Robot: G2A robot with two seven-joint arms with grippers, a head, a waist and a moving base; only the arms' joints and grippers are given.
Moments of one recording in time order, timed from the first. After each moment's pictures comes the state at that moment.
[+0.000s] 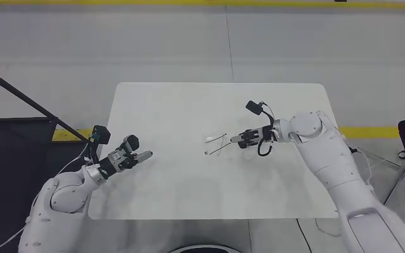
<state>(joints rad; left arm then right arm) 1.45 -1.08 -1.68 -1.60 0.47 -0.77 -0.52 -0.49 -1.21 0.88 -0.85 -0.02 -0.23 1.26</state>
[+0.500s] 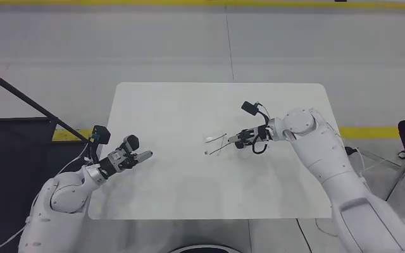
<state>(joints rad) 1.45 -1.08 -1.68 -1.60 0.47 -0.77 -0.52 -0.42 -1.26 0.80 -0.71 0.01 -0.26 1.26</state>
